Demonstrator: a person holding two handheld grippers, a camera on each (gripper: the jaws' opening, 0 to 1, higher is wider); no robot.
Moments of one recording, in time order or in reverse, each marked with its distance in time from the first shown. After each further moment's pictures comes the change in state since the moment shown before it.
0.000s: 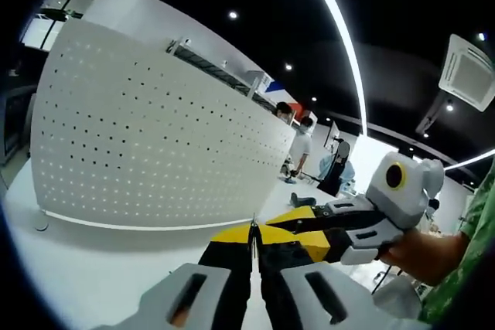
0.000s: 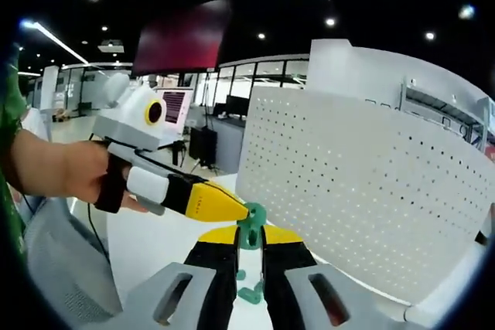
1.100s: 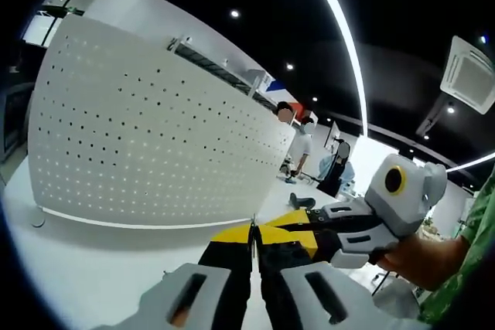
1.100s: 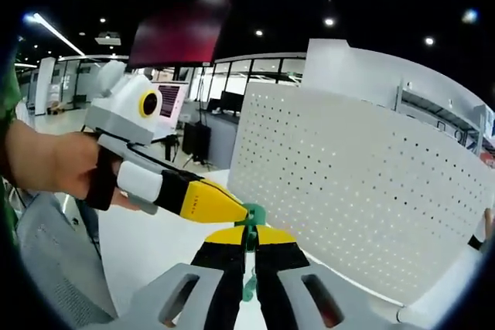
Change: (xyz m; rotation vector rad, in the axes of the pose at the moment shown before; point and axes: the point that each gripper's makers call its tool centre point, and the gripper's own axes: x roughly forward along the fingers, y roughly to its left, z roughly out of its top) left arm 0.006 -0.004 -0.001 -0.012 0.004 -0.001; right arm 0.001 -0.007 -0.004 -0.014 0.012 -0.029
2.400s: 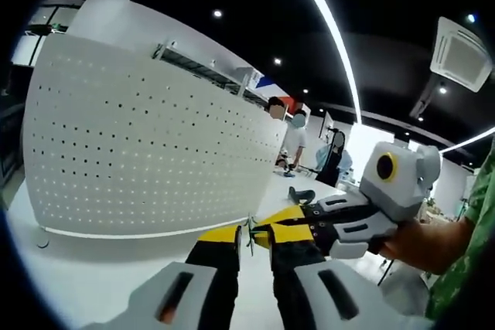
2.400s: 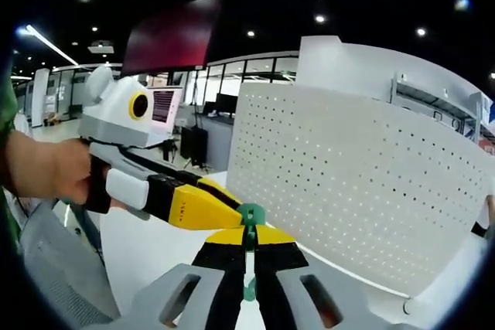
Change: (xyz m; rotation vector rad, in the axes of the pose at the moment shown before) left arm 0.001 -0.007 0.000 0.096 0.012 -0.032; right arm -0.002 -0.005 -0.002 0.053 -0.006 -0.014
